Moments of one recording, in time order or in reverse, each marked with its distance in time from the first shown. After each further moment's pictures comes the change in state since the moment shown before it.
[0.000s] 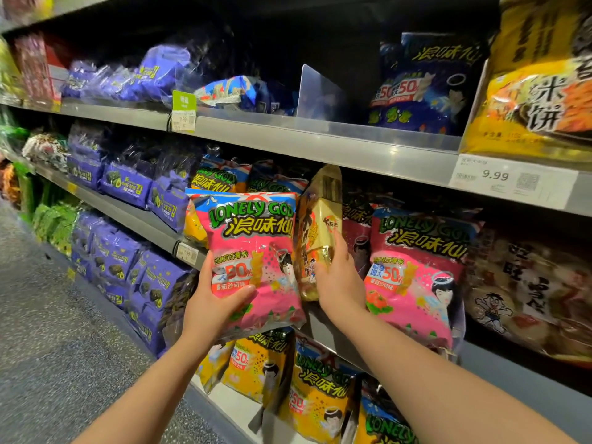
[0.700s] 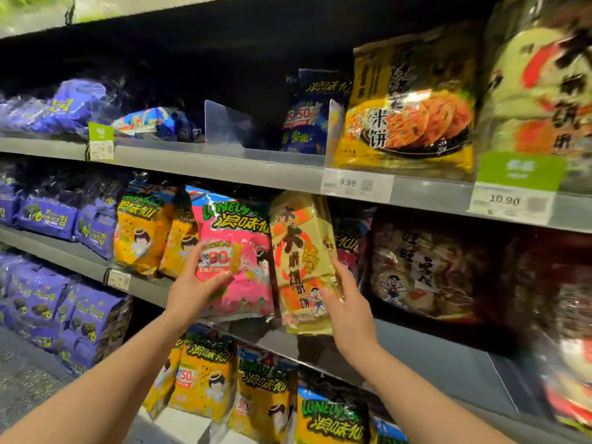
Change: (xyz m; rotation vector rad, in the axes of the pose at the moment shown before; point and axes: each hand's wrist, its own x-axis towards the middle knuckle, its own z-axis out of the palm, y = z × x) left_hand -0.008 0.072 0.065 0.034 -0.120 0.129; right_hand -0.085 0.087 -0.118 0.459 0.068 -0.018
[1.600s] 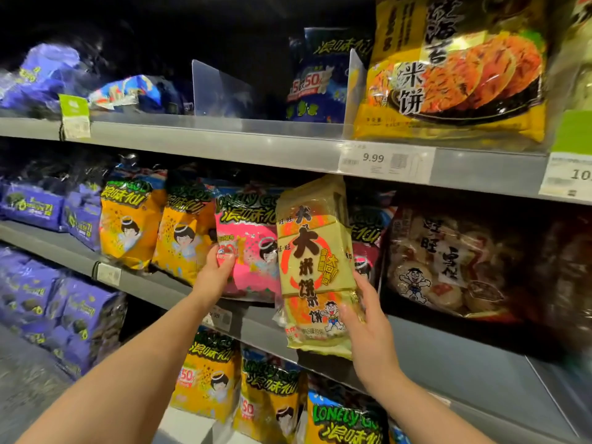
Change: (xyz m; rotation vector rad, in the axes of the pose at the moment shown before) left_hand 0.073 -0.044 0.056 -0.015 -0.107 -0.130; right_hand 0.008 0.043 0.017 0.273 0.033 0.007
